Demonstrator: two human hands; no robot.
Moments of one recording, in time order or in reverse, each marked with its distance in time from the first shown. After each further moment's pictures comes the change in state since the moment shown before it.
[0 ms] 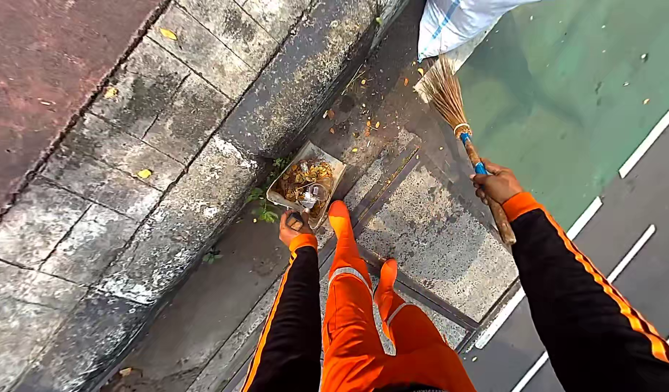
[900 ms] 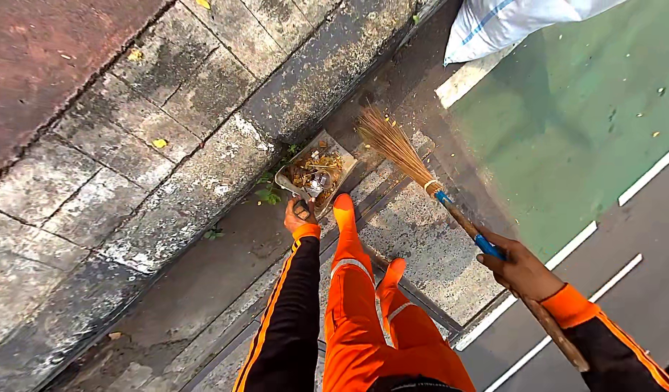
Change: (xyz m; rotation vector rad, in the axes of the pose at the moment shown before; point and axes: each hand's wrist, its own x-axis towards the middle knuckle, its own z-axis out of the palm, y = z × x) left_hand 0.027 -0.021 -0.004 -0.014 -0.031 -0.009; right_hand -0.127 0.033 0.013 -0.383 -0.384 -0.083
